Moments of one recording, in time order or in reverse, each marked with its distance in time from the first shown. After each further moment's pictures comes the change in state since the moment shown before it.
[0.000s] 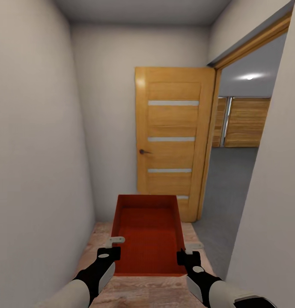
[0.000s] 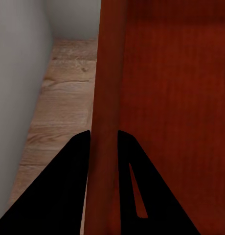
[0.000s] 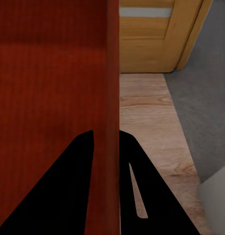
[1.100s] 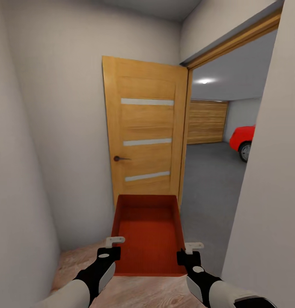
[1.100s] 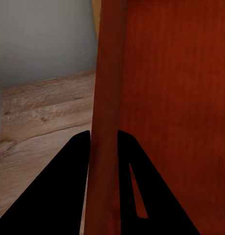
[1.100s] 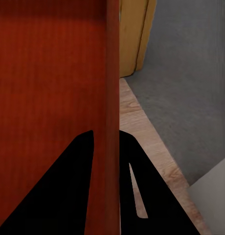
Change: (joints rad) left arm 0.000 0.000 -0.006 -0.001 0.005 0.001 0.005; right arm 0.000 0.000 0.000 0.000 0.000 0.000 0.000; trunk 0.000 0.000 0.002
